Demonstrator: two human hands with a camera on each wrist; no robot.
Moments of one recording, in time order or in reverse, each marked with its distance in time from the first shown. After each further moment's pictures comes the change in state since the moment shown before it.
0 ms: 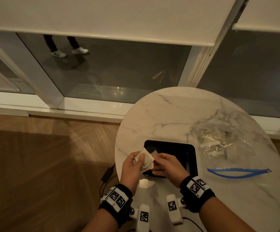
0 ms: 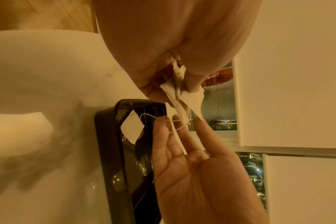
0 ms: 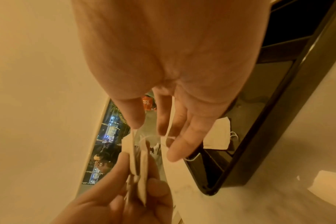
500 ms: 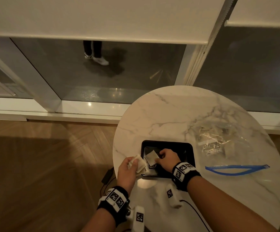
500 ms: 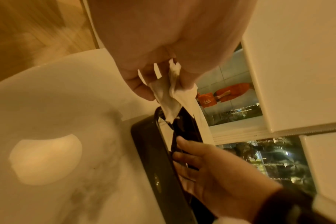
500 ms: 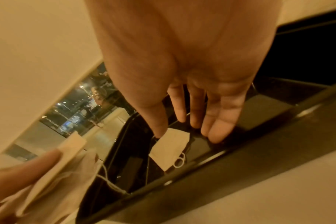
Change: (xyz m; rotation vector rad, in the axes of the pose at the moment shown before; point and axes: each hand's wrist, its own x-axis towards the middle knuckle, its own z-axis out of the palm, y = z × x) left_hand 0.014 -0.027 -0.013 0.147 0.091 -0.050; right_hand 0.057 0.007 -0.030 -0.961 0.326 -0.032
